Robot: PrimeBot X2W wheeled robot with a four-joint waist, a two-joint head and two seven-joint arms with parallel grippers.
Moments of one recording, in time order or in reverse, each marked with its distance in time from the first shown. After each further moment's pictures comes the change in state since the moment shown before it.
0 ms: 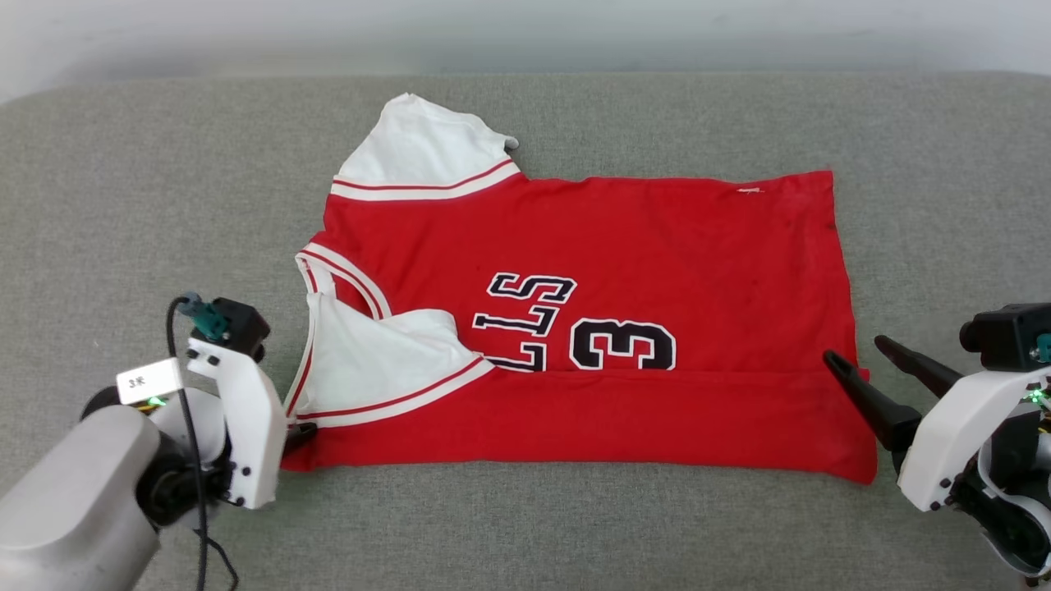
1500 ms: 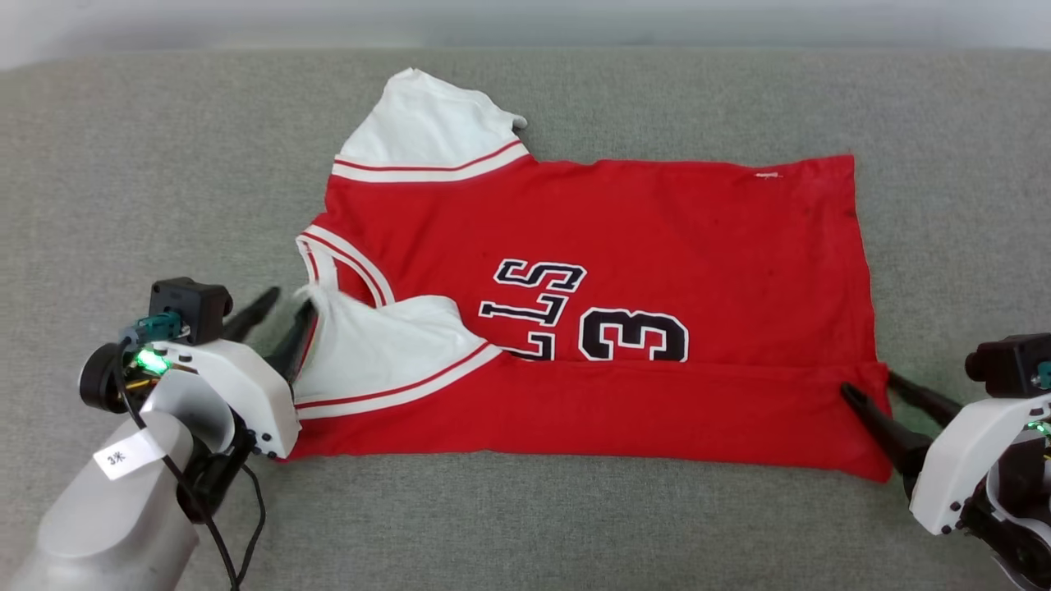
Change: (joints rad) left arm 0.047 -0.161 0.205 0.091 0.273 0.042 -0.745; right arm -0.012 -0.079 0.123 0.121 0.089 0.000 -0.090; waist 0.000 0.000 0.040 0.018
